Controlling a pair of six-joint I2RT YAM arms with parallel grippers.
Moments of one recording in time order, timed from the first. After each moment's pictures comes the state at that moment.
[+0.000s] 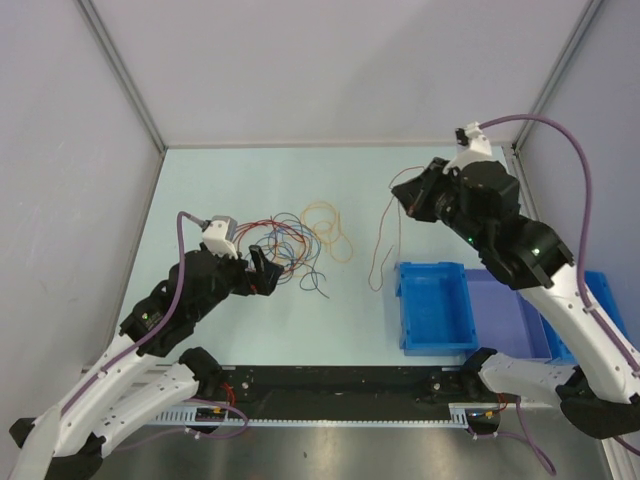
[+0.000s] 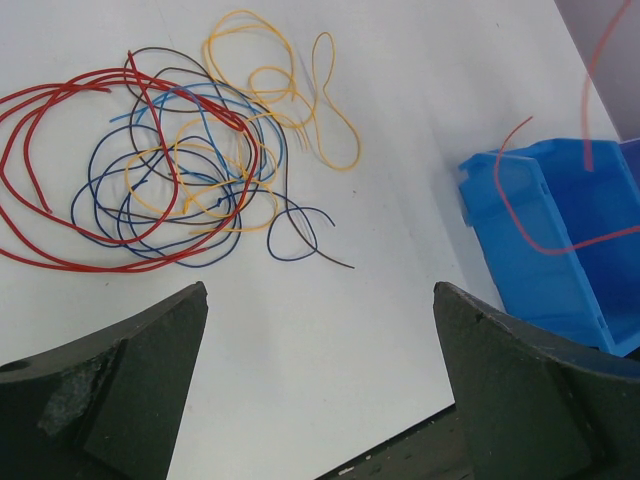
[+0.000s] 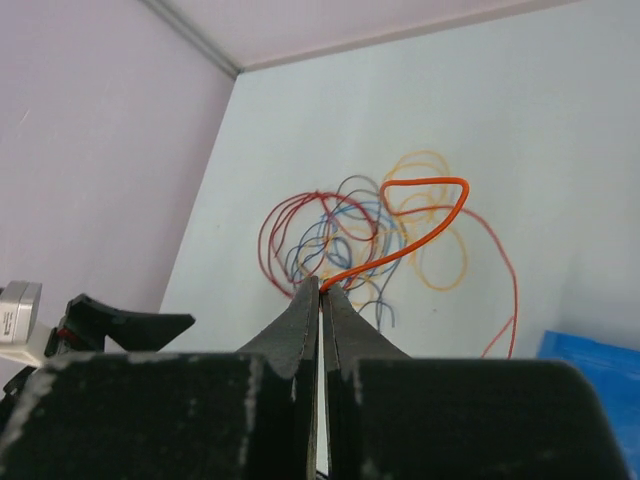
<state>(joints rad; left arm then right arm) -0.70 0.60 0.78 -0.59 -0.18 -0.48 0.70 1.10 1.49 -0.64 0.17 0.65</state>
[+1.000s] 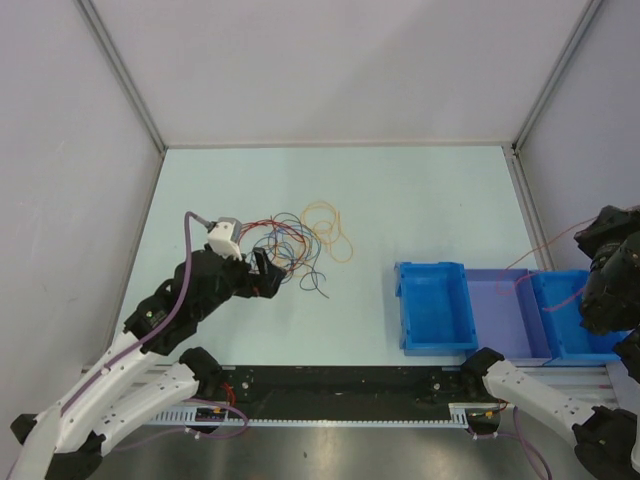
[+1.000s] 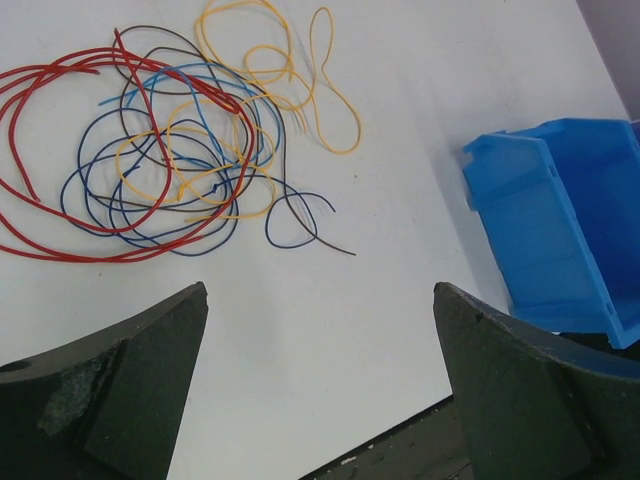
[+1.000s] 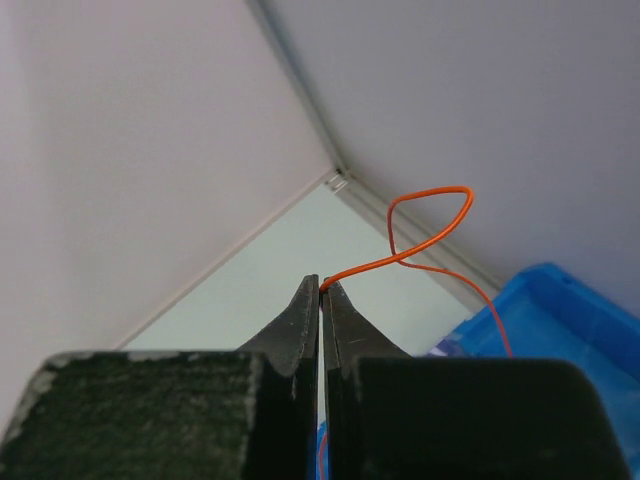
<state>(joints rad) -0.71 0.62 0.77 -0.59 -0.17 -0.48 0.60 0.80 1.77 -1.07 1.13 0.51</state>
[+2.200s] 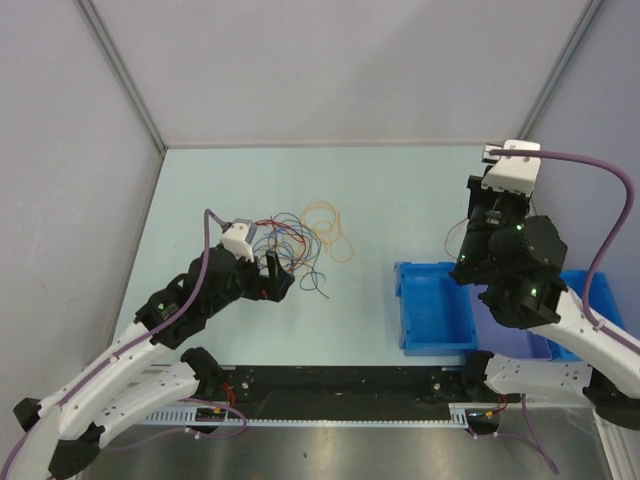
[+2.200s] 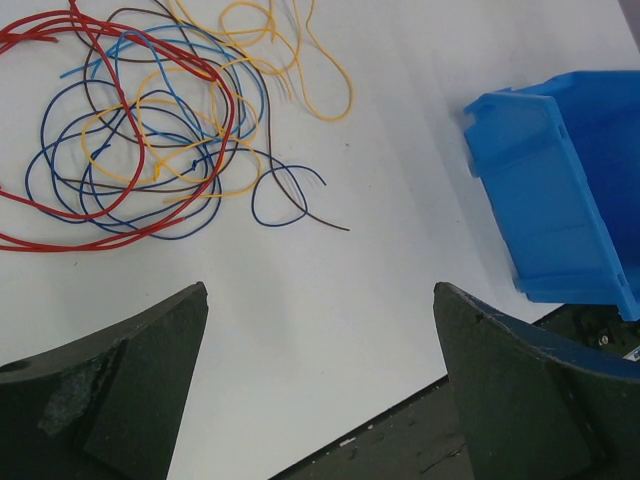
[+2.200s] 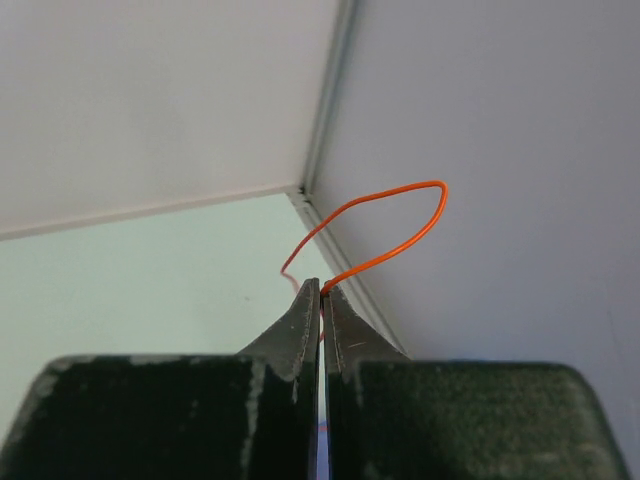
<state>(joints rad) -0.75 0.68 0.76 -0.59 -0.15 -0.48 1.02 0.94 1.30 0.10 1.48 -0.64</state>
